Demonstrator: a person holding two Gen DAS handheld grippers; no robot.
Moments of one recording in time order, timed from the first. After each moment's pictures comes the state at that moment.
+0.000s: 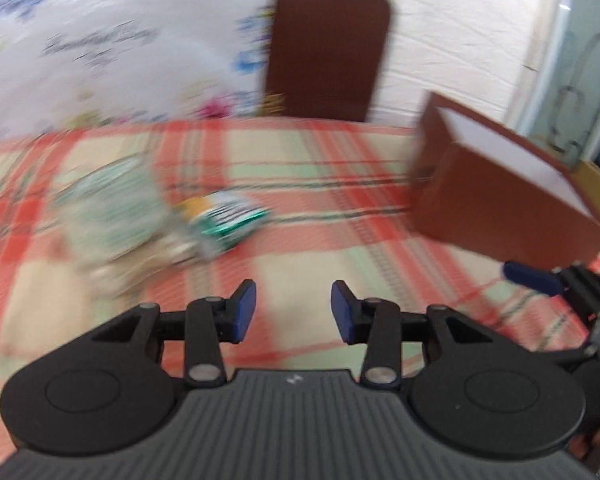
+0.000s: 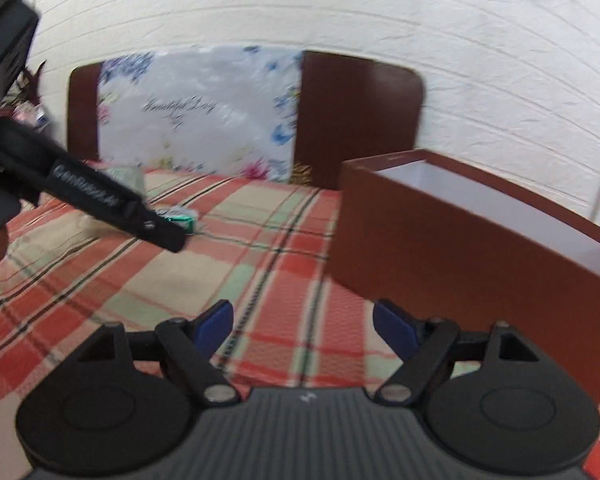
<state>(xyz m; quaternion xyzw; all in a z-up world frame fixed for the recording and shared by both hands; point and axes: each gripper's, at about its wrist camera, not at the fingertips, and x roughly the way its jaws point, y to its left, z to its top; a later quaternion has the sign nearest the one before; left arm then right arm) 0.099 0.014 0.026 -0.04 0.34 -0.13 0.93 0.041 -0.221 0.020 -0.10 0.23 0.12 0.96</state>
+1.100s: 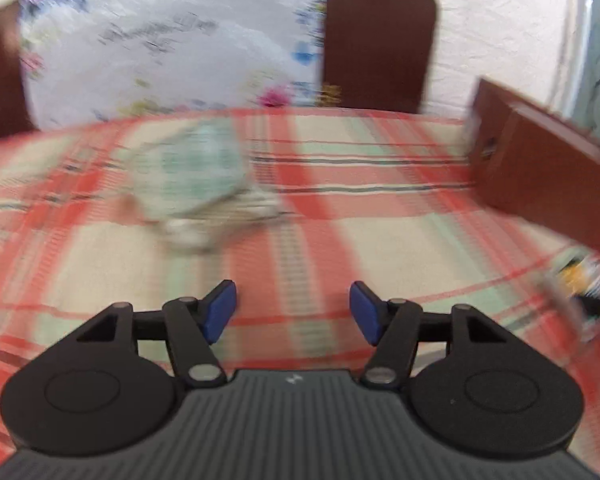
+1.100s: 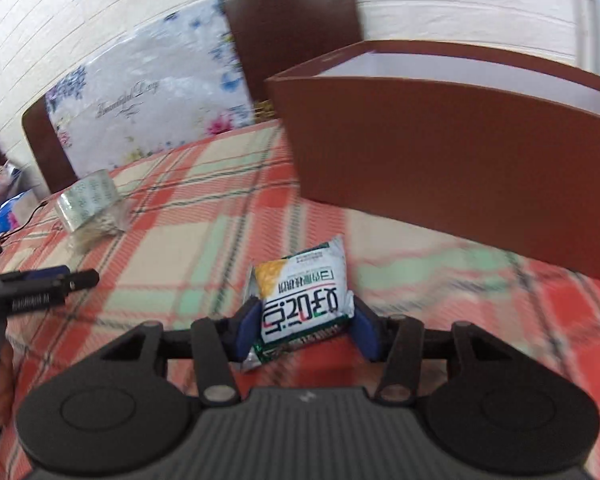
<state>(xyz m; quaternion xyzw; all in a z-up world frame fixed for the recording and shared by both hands) 0.078 0.023 0.001 -0.04 0.32 -0.11 0.94 0.034 -0.288 0.009 0.07 0.34 0.09 0.93</state>
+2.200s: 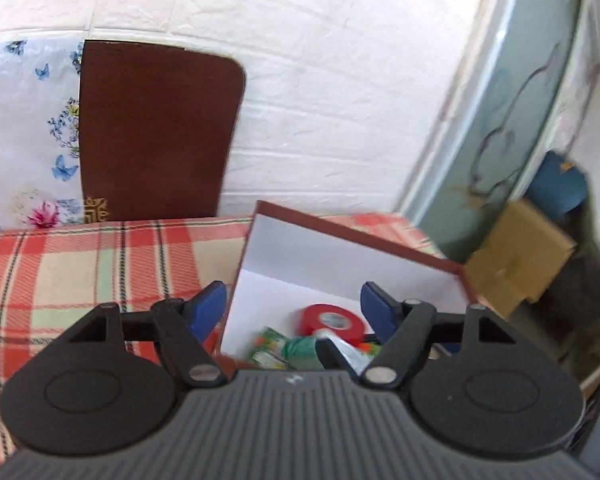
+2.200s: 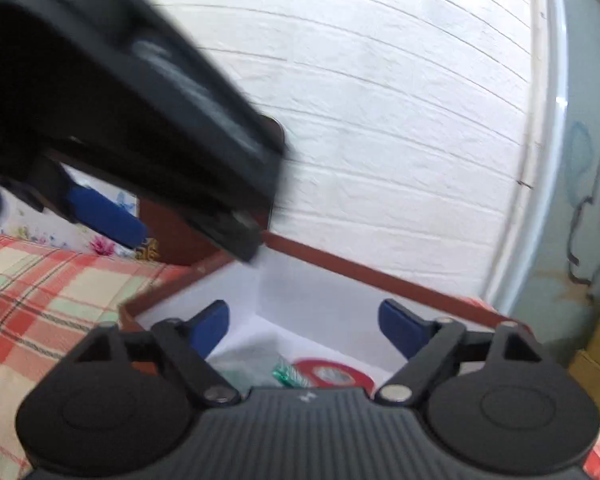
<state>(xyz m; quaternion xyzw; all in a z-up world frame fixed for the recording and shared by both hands) 0.152 -0.127 0.120 -0.08 0.28 -0.27 0.92 0.126 -0.291 0.081 -0.07 0.16 -0.04 0.98</state>
